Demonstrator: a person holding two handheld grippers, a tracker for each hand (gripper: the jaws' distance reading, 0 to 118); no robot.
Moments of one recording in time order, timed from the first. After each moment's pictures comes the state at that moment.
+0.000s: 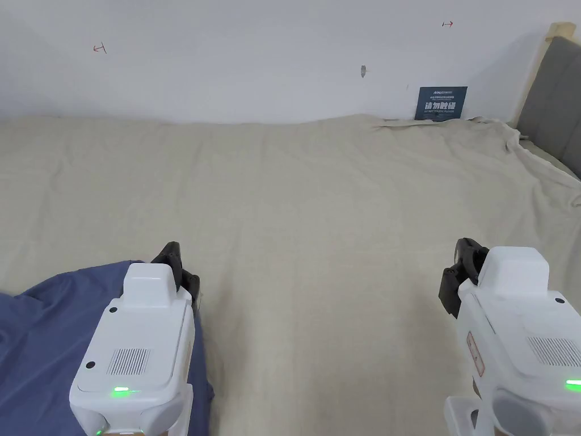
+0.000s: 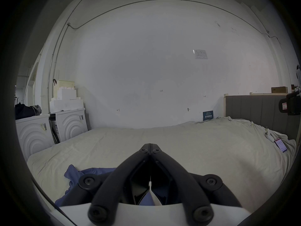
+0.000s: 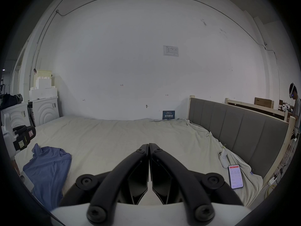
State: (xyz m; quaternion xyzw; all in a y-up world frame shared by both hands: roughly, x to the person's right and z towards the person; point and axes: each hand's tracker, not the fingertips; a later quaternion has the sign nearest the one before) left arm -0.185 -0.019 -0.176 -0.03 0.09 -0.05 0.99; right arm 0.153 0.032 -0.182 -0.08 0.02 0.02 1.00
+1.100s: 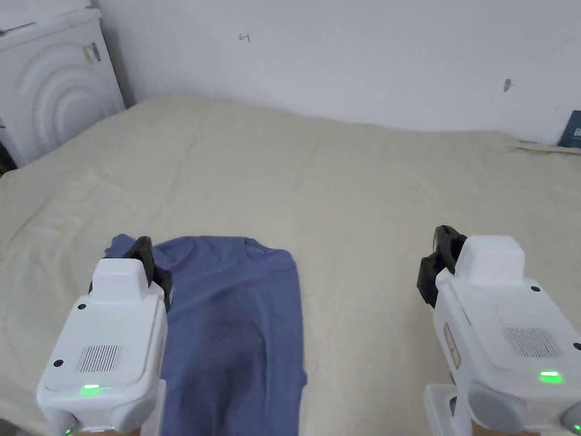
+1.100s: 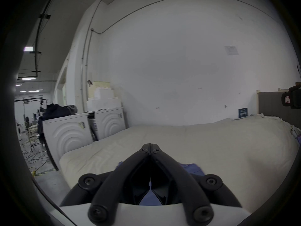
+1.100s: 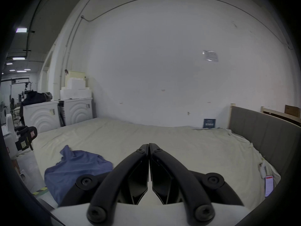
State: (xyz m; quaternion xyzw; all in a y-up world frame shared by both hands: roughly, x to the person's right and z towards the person) left arm -0.317 -0.009 -0.083 -0.03 0.28 -0.06 0.96; right arm 0.004 0.042 -0.206 -0.05 0.20 0.03 0.98
